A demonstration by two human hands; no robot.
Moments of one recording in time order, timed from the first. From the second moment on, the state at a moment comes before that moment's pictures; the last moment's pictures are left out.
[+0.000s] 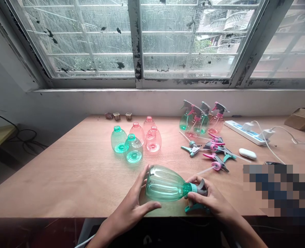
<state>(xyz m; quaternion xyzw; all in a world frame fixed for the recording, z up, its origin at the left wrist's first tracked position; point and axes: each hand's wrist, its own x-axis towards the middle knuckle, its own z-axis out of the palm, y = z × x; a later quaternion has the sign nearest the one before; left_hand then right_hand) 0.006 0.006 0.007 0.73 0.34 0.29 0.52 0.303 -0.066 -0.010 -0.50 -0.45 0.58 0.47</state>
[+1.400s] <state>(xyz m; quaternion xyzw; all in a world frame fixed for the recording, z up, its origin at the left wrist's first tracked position) 0.007 0.004 0.013 0.69 0.31 0.29 0.58 0.304 -0.066 -0.013 -0.49 -0.45 0.57 0.48</state>
